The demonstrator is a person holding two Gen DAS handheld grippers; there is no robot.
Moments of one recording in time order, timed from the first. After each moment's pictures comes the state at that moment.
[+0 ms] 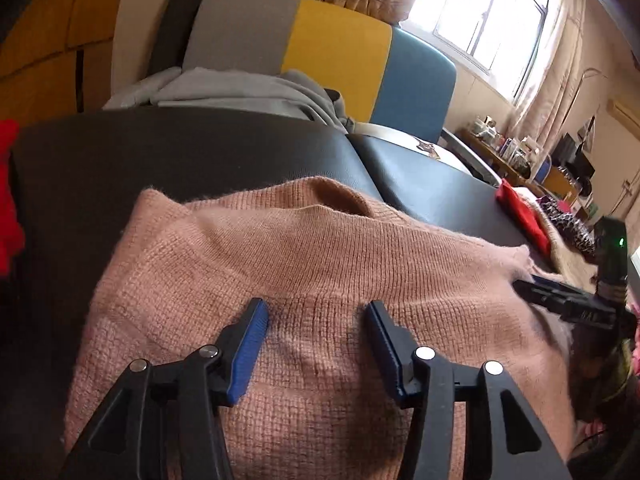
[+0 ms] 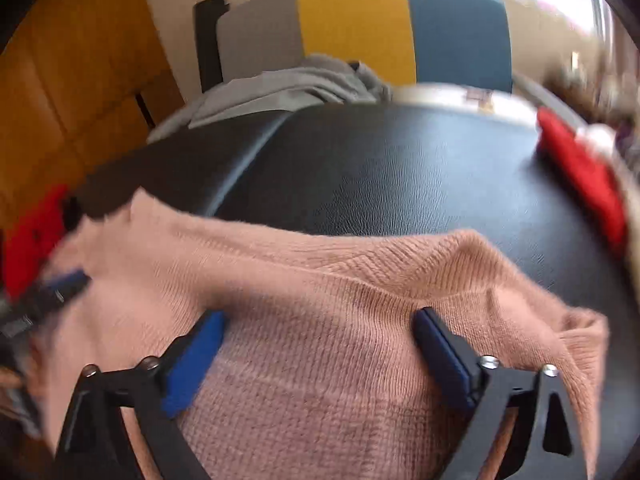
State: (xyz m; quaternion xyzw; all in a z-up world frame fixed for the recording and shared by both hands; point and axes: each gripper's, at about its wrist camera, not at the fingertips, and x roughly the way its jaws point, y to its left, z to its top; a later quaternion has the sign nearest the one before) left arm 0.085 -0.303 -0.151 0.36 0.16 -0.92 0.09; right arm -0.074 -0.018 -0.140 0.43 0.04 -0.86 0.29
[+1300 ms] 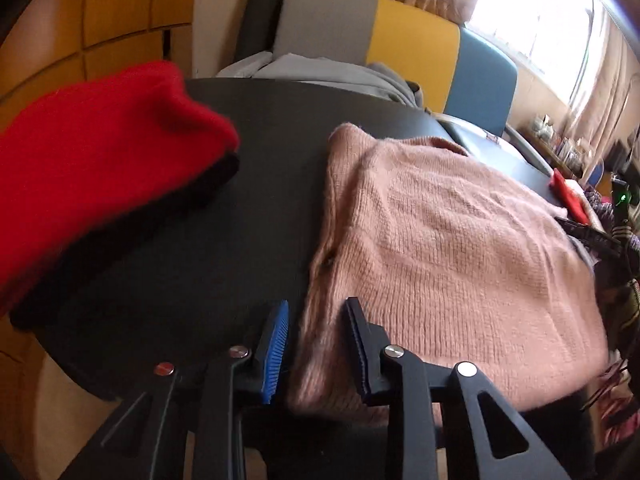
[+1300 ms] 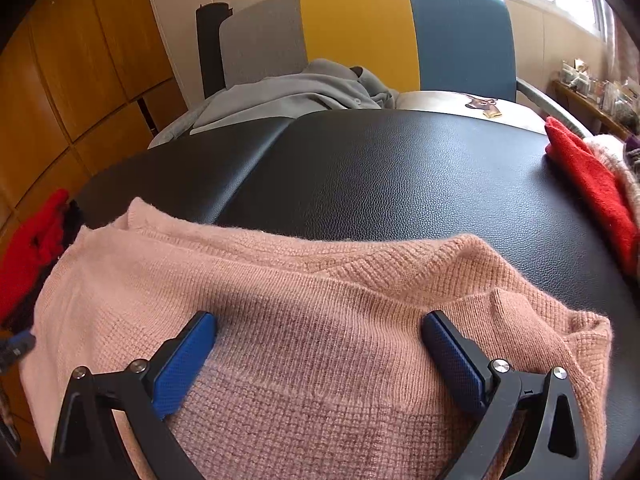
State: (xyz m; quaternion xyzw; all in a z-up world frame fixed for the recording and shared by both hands) left arm 0.232 -0.363 -0.156 0.39 0.18 -0.88 0.20; right arm -0.077 -0.024 -0.140 0.41 0.04 -0.86 0.29
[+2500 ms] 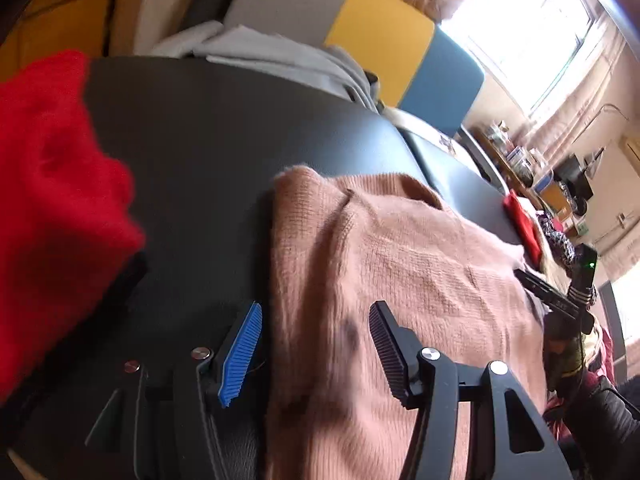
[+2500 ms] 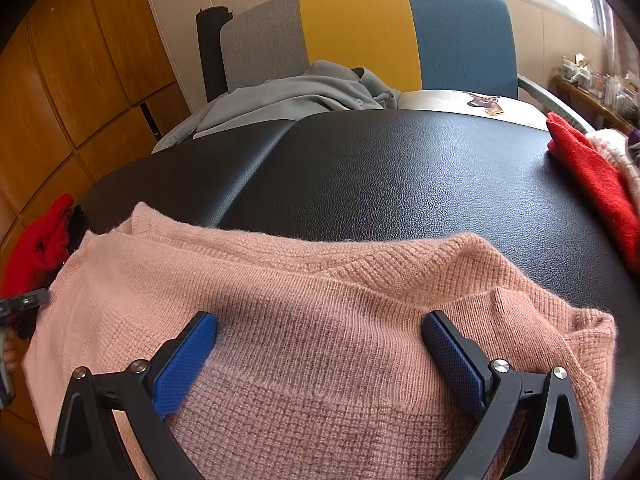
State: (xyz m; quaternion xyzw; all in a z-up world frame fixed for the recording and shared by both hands) left arm 0.123 -0.418 -0.148 0.44 0.25 -0.86 0.07; right arm -0.080 -0.018 -0.141 0.41 0.03 -0.86 0.30
